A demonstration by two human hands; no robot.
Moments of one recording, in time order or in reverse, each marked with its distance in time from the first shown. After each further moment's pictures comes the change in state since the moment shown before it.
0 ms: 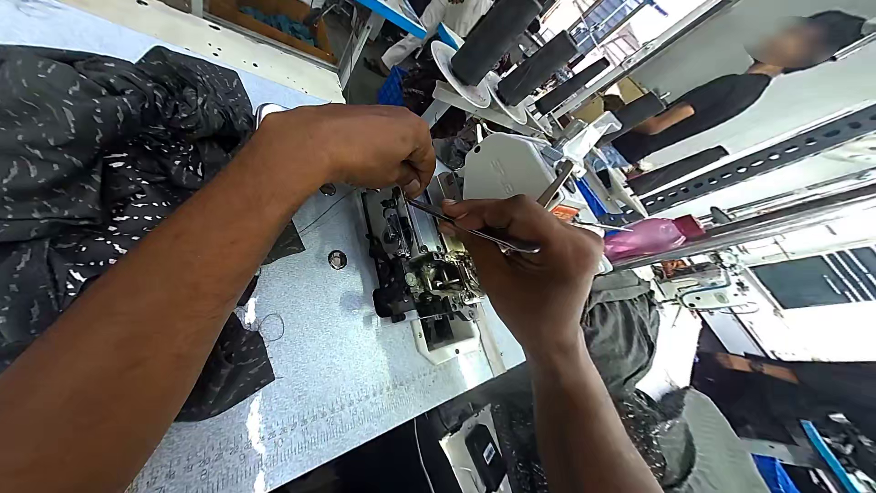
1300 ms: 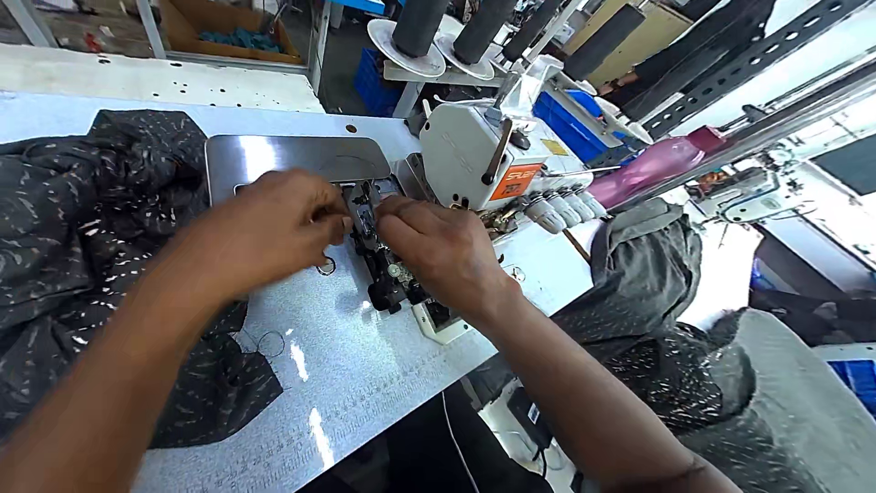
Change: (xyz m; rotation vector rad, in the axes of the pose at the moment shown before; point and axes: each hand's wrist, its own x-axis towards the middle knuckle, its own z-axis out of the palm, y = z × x) left_hand -0.061 0.062 0.022 -0.361 0.074 -0.575; right_hand -0.011 0.006 0.033 -0.348 -0.107 -0.221
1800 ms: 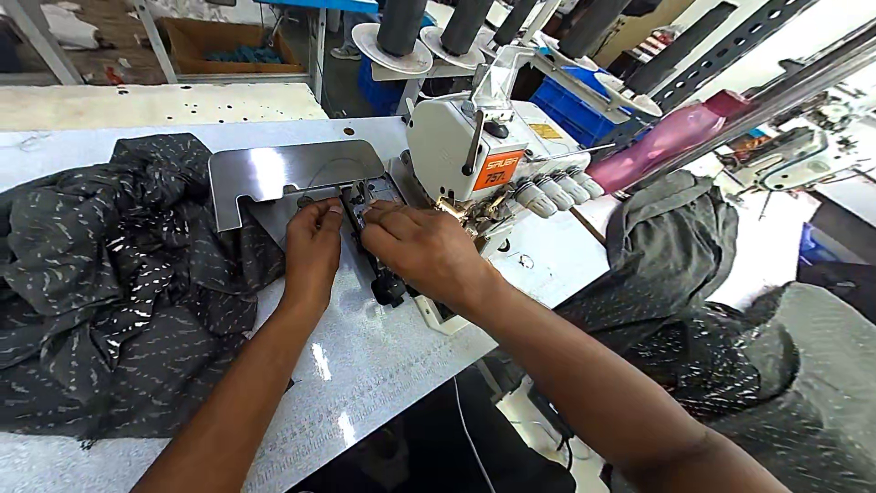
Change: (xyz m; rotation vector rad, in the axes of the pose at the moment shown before) left_hand 0.035 -0.027 0.102 -0.760 0.581 -0.266; right_hand -0.007 -0.001 0.011 0.018 0.043 -0.079
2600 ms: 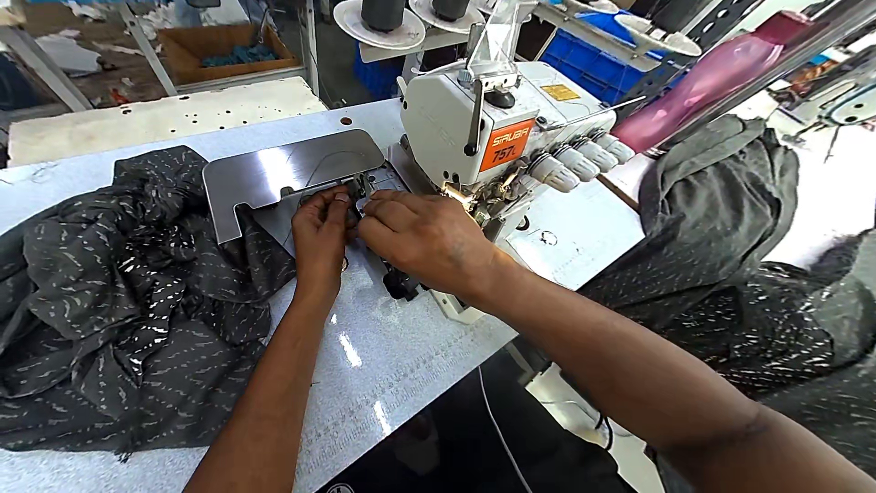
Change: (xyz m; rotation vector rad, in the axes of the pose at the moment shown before) left_hand 0.019 -0.012 0.009 -0.143 -0.022 0.097; right_hand 0.001 0.001 0.005 -0.023 -0.011 0.023
